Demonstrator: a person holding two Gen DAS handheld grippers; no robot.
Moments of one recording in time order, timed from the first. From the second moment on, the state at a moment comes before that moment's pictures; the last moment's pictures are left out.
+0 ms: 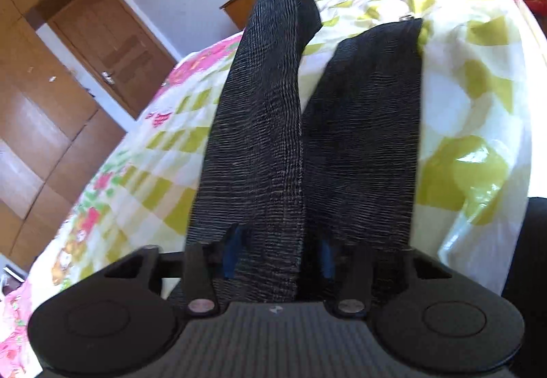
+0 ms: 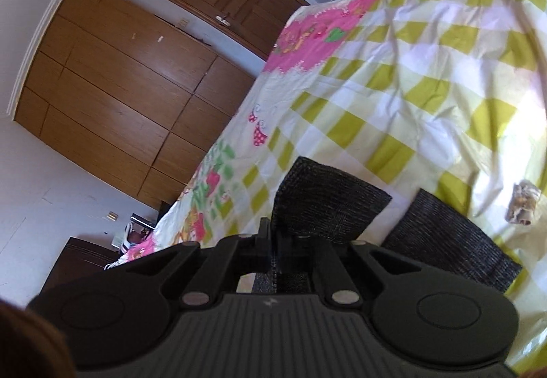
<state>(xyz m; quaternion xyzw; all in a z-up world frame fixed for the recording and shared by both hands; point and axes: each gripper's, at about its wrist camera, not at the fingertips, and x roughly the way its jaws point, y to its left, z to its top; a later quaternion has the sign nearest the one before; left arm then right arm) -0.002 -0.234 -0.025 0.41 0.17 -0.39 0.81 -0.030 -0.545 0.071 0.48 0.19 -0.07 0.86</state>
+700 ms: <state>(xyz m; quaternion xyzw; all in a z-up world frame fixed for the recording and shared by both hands) -0.004 -0.228 -0.025 0.40 0.23 -0.43 0.77 -0.091 -0.561 -0.012 0.49 0.26 -0.15 0.82</state>
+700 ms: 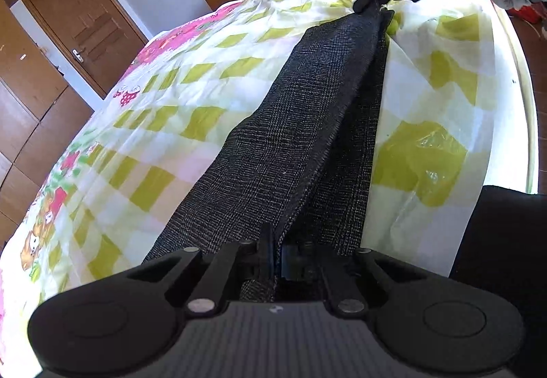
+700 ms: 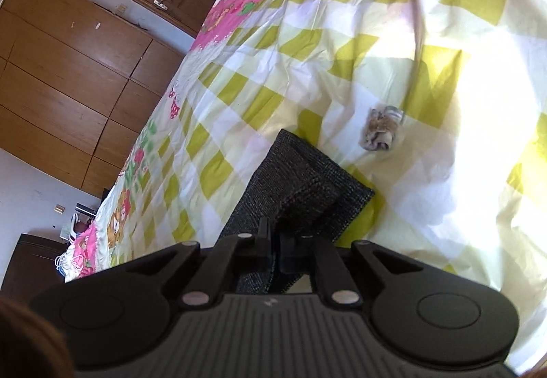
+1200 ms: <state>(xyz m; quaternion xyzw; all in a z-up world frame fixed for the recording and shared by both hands) -0.008 -0.231 -0.029 0.40 0.23 -0.44 0.77 -0.086 -0.539 0.043 0.40 0.17 -0.10 0.89</state>
